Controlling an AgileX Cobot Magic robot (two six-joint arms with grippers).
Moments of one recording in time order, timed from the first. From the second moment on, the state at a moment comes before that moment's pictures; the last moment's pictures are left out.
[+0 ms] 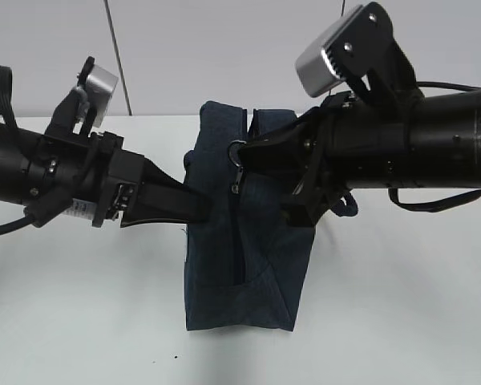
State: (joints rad) left arm -0.30 1.61 -0.83 -1.44 1.02 1.21; right arm 0.46 1.39 -0.80 1.76 0.48 -2.07
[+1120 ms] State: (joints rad) left arm -0.29 1.61 -0.84 -1.37 1.07 1.21; right arm 0.31 1.65 -1.10 1.79 0.33 -2.11
